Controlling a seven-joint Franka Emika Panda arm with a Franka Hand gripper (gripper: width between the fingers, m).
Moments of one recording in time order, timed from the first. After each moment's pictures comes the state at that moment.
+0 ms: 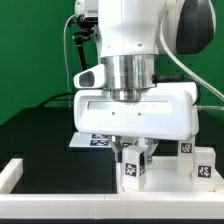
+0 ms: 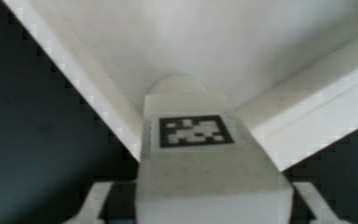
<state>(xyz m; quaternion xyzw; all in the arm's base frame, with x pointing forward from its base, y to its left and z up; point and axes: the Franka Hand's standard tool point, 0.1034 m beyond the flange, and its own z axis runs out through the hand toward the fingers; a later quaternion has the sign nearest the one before) 0.628 0.005 0.071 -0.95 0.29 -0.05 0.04</state>
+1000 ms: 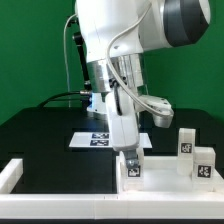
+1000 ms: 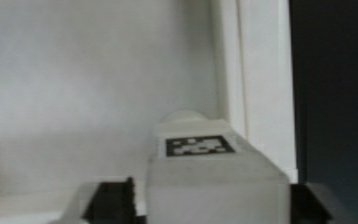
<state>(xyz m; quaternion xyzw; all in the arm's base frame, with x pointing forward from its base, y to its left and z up) 0.622 0.004 0.070 -0.70 0.71 0.02 0.10</state>
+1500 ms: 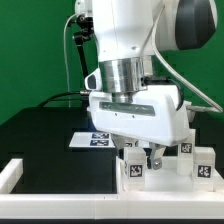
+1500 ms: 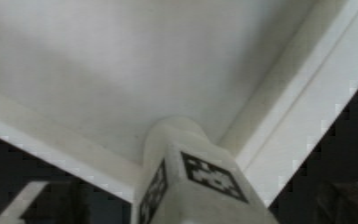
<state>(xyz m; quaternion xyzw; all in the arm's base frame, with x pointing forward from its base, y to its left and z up) 0.621 0.013 0.068 -0.89 0.44 -0.01 0.07</state>
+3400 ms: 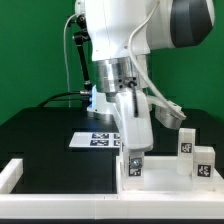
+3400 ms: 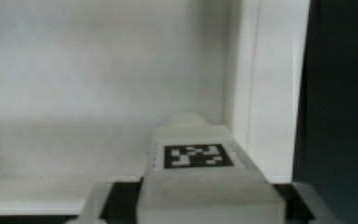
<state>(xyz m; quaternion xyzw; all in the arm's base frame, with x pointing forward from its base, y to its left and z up) 0.625 0.008 0.070 -0.70 0.71 0.02 0.08</state>
